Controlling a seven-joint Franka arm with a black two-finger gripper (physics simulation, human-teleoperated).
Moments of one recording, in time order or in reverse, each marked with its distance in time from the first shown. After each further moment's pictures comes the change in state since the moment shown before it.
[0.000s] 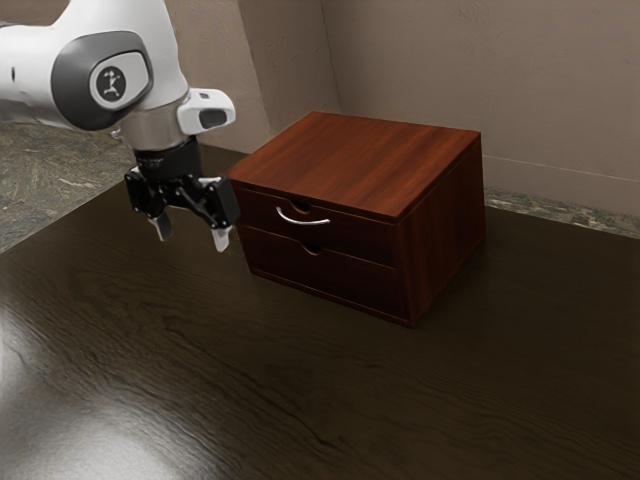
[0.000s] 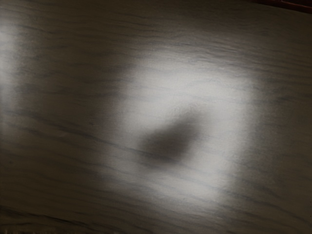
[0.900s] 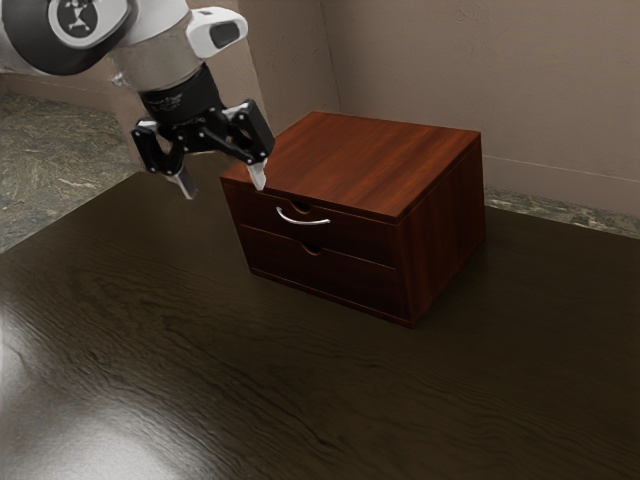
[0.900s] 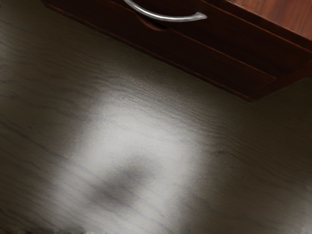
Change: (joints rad) arm -0.167 -0.028 0.059 0.161 -0.064 -0.023 -0.333
